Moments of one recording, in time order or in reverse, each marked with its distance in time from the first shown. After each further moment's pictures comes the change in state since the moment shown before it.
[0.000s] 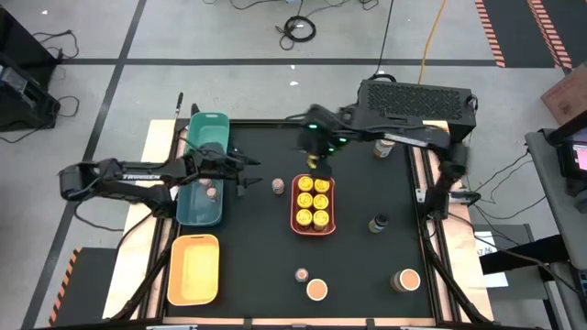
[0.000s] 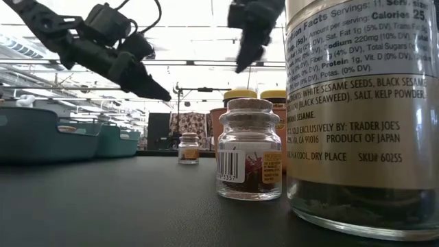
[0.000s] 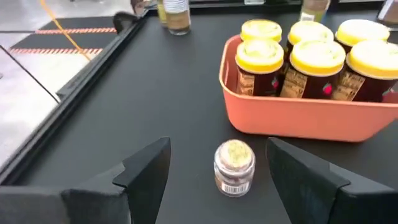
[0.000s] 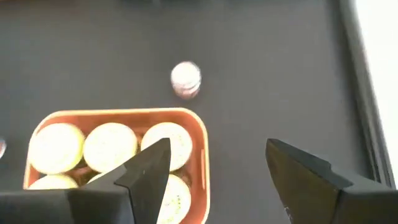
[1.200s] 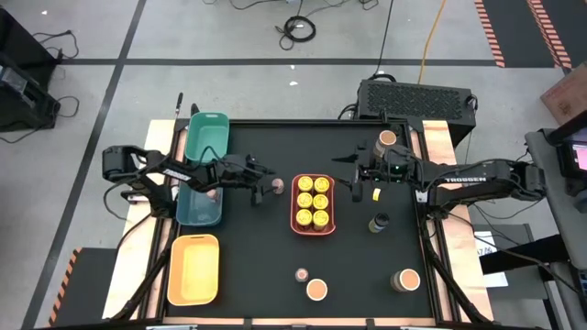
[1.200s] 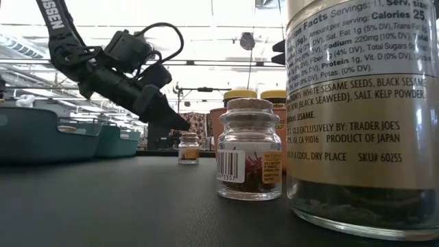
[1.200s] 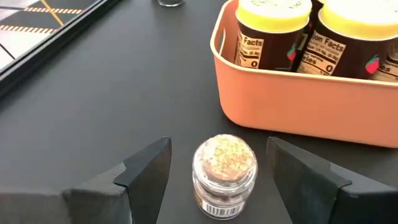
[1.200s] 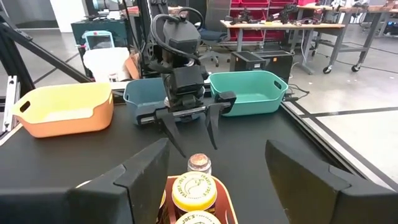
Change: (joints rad) left arm -0.092 0.441 0.000 0.425 -0.077 -0.107; right arm 0.061 -0.723 -1.235 1.387 0.047 0.209
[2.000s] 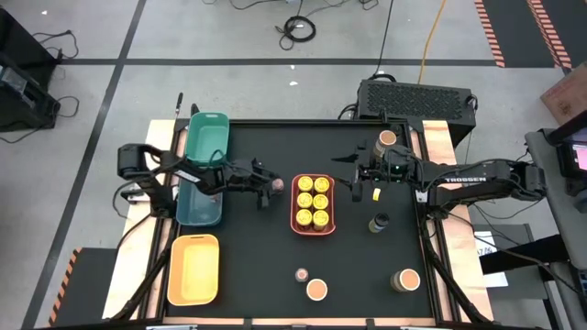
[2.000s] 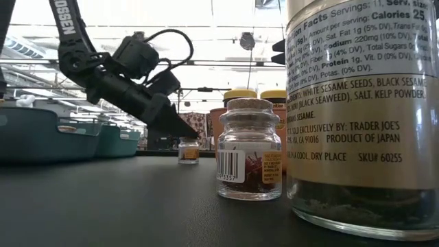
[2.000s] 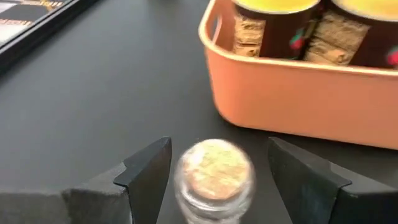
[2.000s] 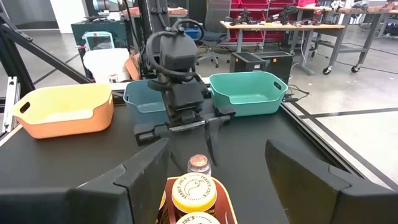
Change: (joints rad) left arm -0.043 0.132 0.052 0.055 -0.049 -0.019; right arm 0.000 0.001 0.000 0.005 0.000 0.001
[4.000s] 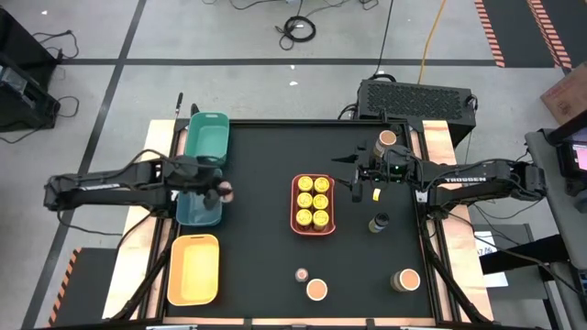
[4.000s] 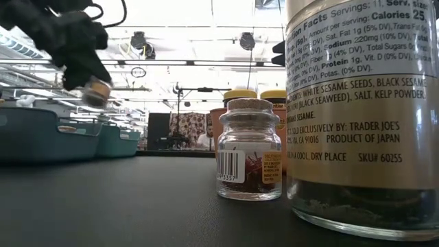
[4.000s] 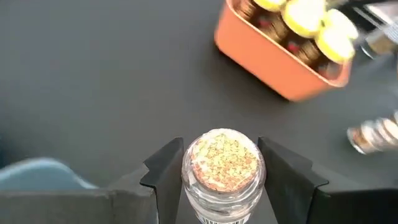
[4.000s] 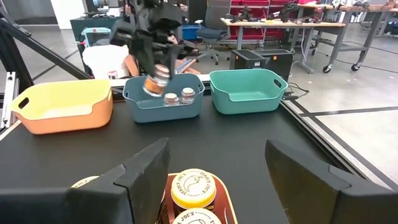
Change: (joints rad) left arm -0.065 -1.109 0.035 -1.356 -0.047 -0.531; right arm 0.000 0.000 0.001 -0.013 0.000 -0.009
